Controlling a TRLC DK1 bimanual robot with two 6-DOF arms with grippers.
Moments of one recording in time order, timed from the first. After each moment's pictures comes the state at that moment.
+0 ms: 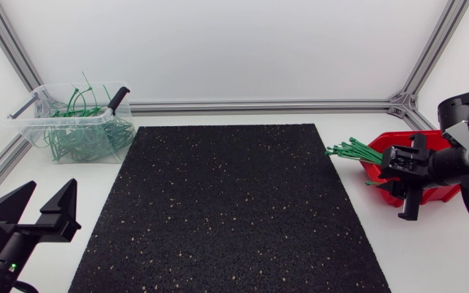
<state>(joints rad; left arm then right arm) -0.02 0.05 0.02 -0.01 0.01 -0.10 -0.21 1.38 0.76 -0.45 -0.15 -1.38</state>
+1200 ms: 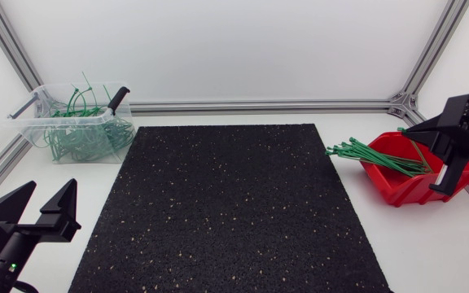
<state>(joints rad) -0.02 0.05 0.02 -0.01 0.01 -0.10 -0.26 0.98 0.86 -0.57 -0.41 -1.27</state>
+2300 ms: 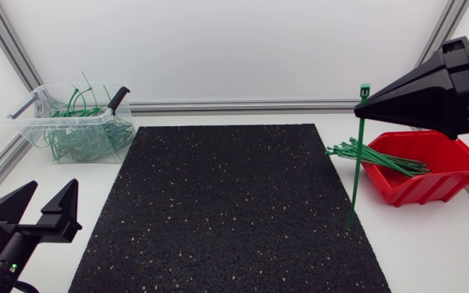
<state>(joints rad) -0.03 0.05 0.02 -0.01 0.01 -0.10 0.19 1.04 1.29 -1.06 -0.70 -0.65</state>
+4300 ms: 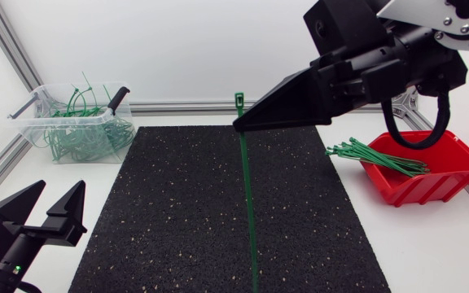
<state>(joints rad) -0.08 0.05 0.02 -0.01 0.01 -0.10 0.45 1.45 1.36 -0.89 -1.22 -0.36</state>
